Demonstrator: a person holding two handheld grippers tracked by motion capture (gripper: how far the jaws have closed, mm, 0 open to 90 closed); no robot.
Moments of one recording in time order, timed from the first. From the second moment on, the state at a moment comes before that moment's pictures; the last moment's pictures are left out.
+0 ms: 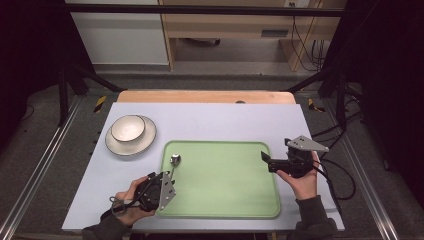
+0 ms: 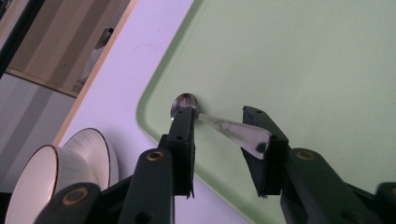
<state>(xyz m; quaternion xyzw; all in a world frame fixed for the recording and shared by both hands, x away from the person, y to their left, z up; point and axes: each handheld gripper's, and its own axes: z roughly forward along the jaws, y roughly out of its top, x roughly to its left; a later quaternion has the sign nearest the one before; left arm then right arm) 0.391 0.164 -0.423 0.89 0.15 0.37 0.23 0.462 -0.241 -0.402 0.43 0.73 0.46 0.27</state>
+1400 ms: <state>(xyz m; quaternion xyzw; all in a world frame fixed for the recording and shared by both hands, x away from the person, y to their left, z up) 0.397 0.157 -0.435 0.92 0.13 0.32 0.19 0.463 -0.241 -0.403 0.43 0.73 0.46 0.27</state>
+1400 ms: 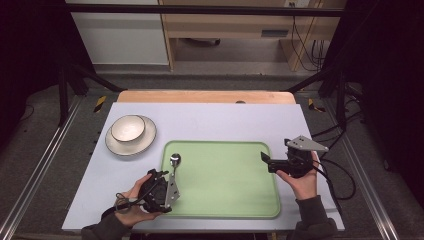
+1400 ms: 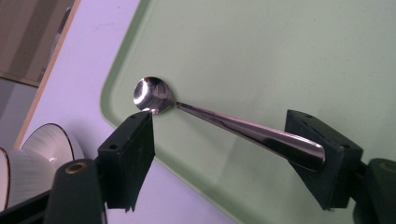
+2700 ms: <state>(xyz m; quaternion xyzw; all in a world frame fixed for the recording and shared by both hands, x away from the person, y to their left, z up) 0.398 0.153 -0.440 0.94 0.13 0.26 0.18 0.463 -0.242 -0.403 0.44 0.73 0.46 0.27</state>
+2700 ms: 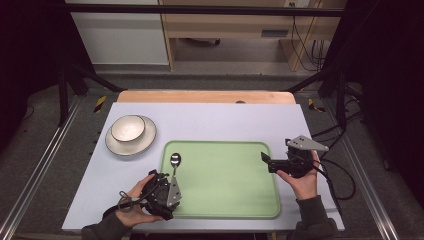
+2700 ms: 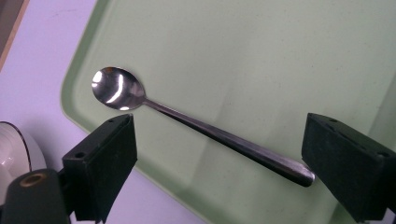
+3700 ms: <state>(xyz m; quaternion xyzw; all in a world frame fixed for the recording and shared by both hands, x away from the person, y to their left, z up) 0.415 0.211 -0.409 0.83 0.30 0.28 0.38 0.460 -0.250 -0.397 0.44 0.72 0.46 0.28</state>
